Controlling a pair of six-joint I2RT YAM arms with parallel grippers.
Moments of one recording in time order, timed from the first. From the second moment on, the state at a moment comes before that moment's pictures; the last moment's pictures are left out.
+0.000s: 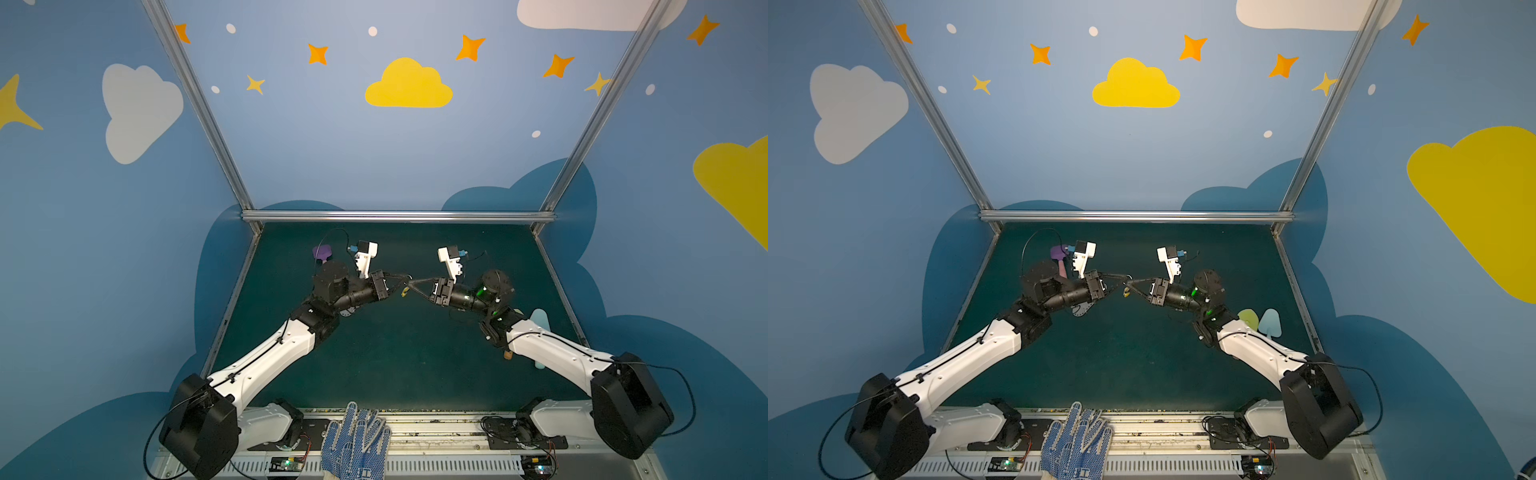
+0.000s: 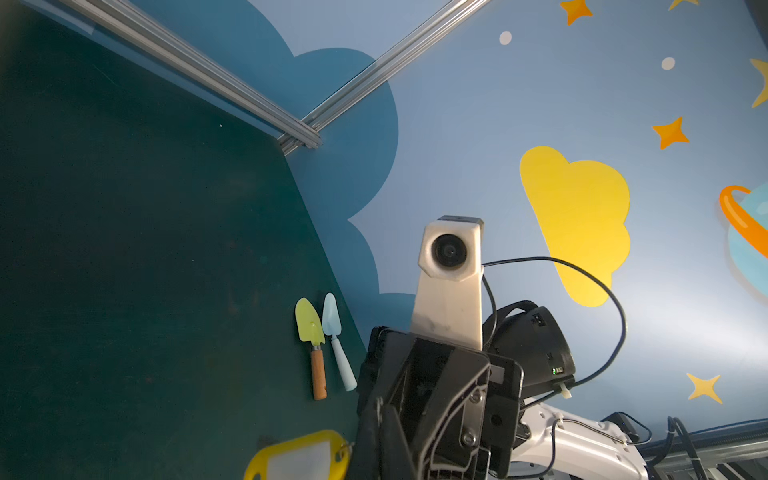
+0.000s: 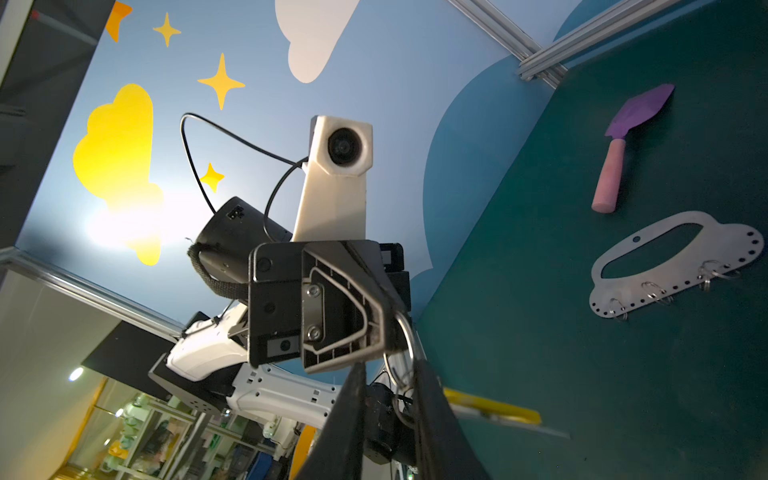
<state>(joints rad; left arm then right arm) -0.54 1.23 0.84 0.30 0.57 -0.97 0.60 1.33 0.72 0.70 -0.76 1.05</state>
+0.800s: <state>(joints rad) -0.52 1.19 0.81 0.28 0.57 -0.99 0.60 1.34 0.72 0.68 -0.77 1.02</state>
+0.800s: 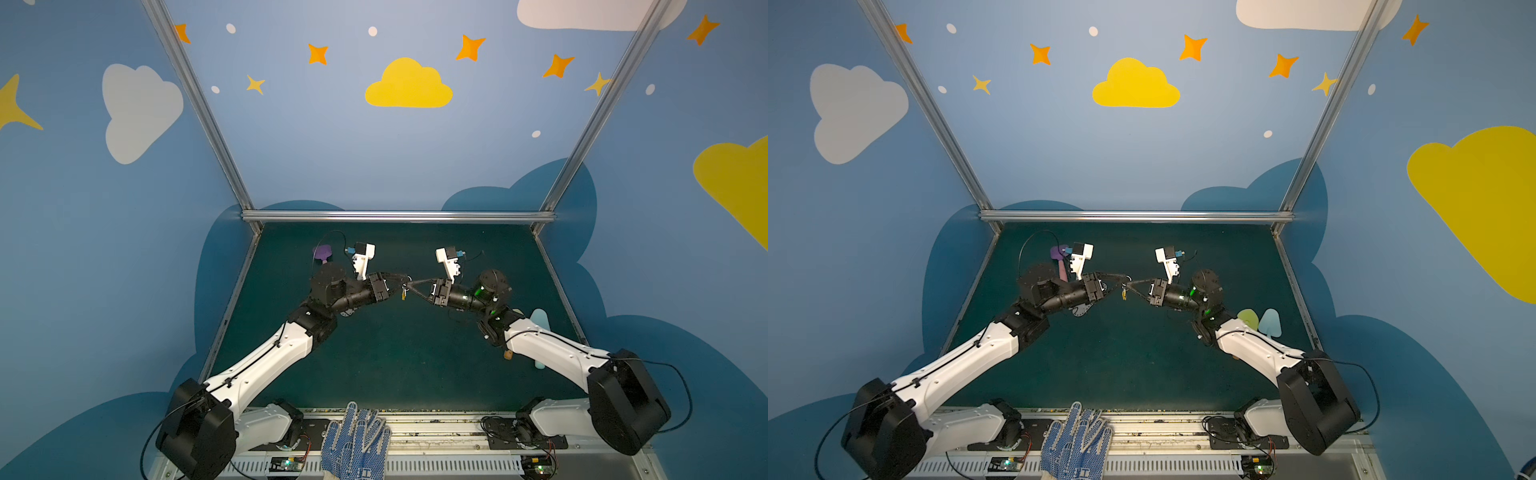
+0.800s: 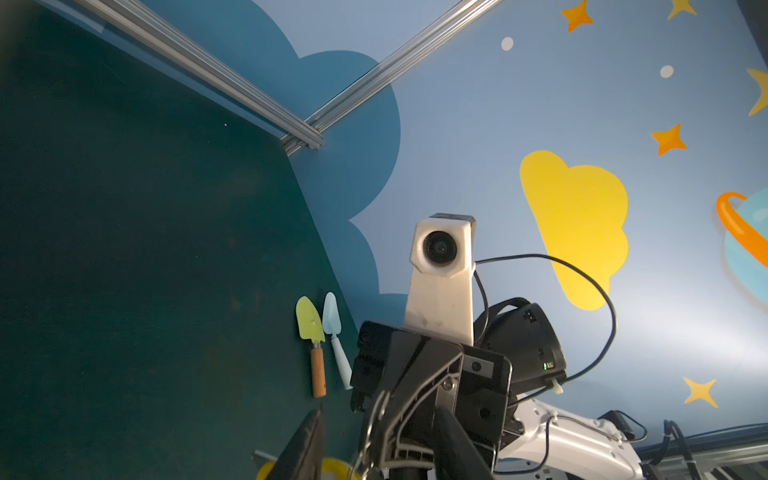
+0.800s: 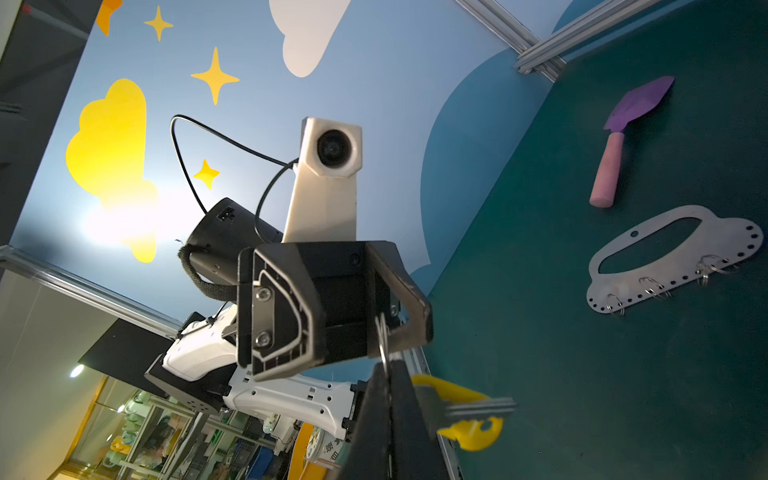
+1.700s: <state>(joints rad) -0.48 1.21 0.80 -0.13 0.32 -0.98 0.58 1.15 0.76 -0.02 -0.48 0.50</state>
